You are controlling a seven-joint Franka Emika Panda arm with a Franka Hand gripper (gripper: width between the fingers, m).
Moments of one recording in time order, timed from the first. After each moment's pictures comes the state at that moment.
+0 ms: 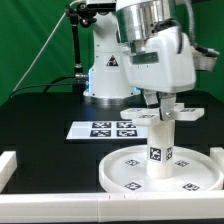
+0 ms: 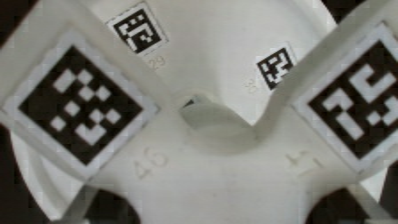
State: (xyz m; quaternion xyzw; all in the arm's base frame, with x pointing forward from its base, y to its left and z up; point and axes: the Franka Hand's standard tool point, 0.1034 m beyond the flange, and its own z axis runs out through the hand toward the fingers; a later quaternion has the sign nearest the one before) arm 0.560 0.039 0.101 -0.74 0.67 -0.01 0.10
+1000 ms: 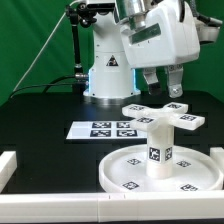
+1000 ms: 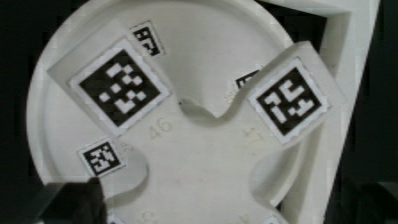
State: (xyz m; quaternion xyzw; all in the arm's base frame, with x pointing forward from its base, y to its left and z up) arm 0.563 0.042 0.137 -0.80 0.58 -0.01 0.12
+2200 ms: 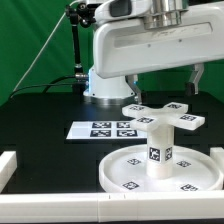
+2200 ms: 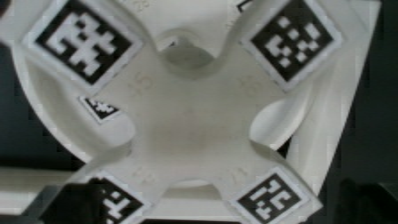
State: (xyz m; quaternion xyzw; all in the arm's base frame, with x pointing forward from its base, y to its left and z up) arm 0.572 0.044 0.133 -0.99 -0.14 -0.05 0.05
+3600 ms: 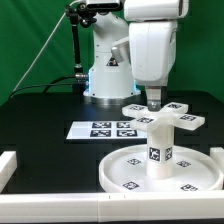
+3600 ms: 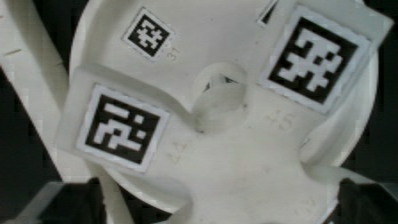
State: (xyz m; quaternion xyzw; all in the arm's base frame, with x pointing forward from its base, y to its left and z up) arm 0.573 0.030 0.127 -0.78 -0.63 -0.01 0.00
